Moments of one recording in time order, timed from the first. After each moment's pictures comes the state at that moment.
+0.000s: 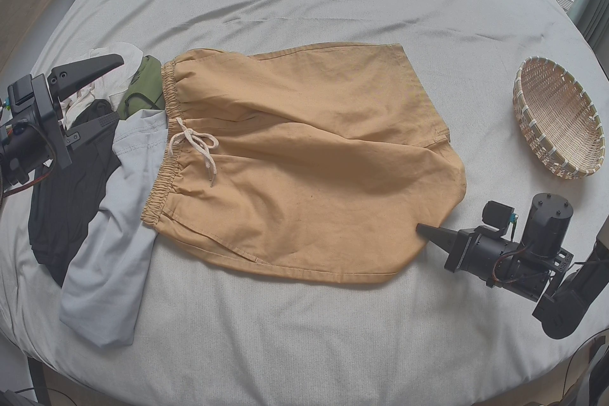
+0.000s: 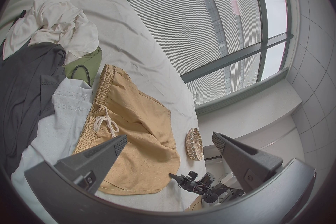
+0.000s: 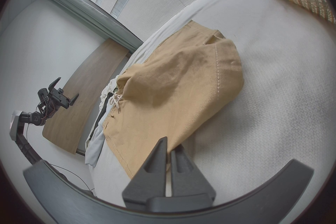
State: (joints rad) left arm 0.00 1.32 -0.81 -0.58 -0.70 -0.85; right arm 0.42 1.84 -0.33 -1.35 0.26 0.46
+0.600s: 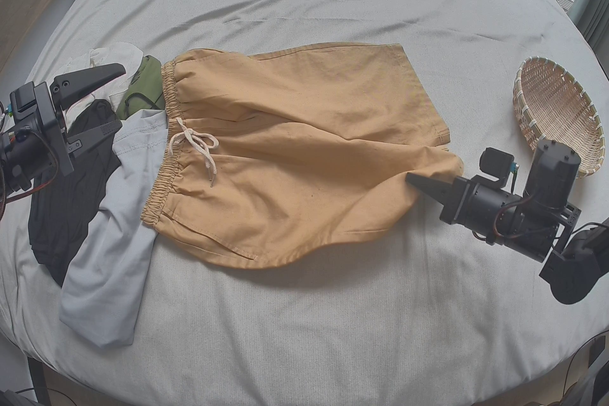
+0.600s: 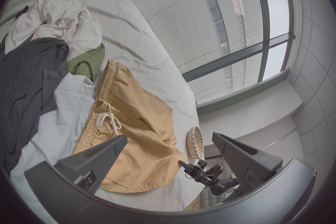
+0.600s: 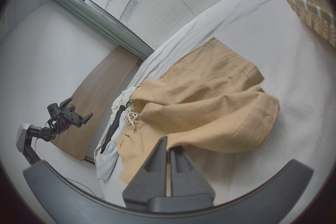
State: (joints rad) left arm 0.01 1.33 -0.79 -0.58 -0.70 -0.85; right arm 0.46 1.75 -0.63 -1.06 0.27 0.47
